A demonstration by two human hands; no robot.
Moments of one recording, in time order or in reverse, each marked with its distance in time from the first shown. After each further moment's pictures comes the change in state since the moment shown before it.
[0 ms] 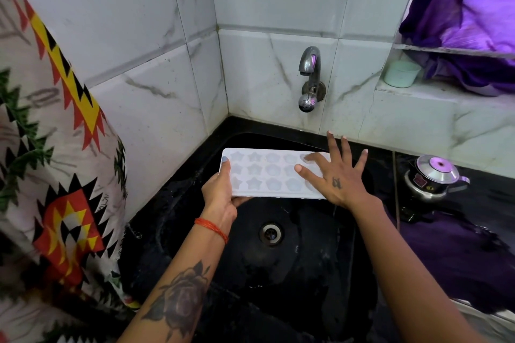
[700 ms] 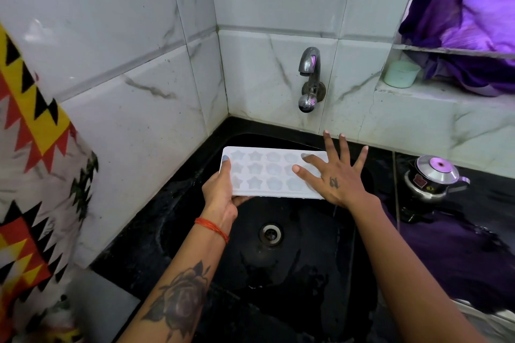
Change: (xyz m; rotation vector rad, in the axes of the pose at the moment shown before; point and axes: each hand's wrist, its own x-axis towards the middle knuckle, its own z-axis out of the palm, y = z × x) left_hand -0.002 0.002 0.002 0.004 0.001 0.018; right_hand 0.001 -0.007 -0.003 -0.126 -0.039 0.010
